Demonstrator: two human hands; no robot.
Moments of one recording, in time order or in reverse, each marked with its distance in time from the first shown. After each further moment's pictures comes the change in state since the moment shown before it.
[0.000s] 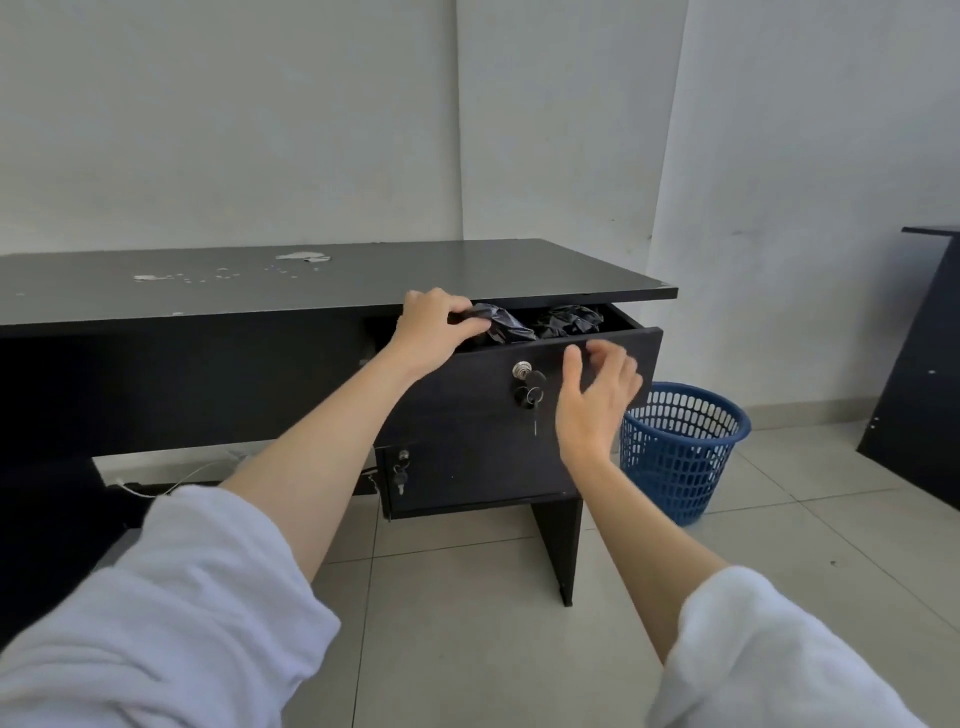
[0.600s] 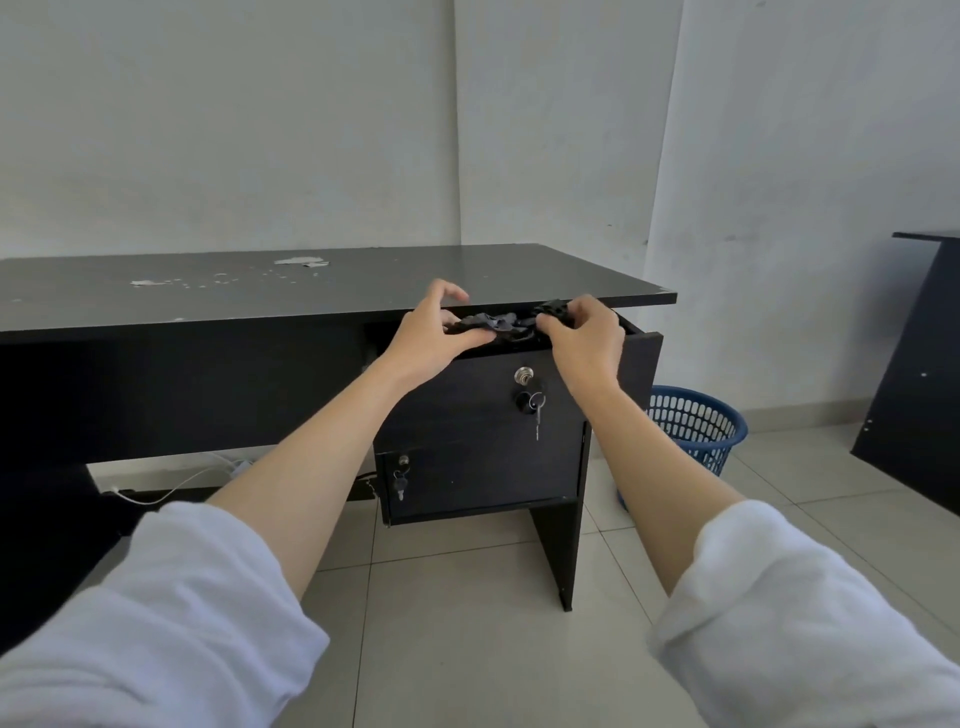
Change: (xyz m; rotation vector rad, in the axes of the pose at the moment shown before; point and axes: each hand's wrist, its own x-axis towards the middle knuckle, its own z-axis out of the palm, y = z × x) left_hand -0.010 -0.002 -0.005 -0.238 -0.034 -0.042; right_hand 0.051 -0.047 0.005 -0.016 -0.228 0.026
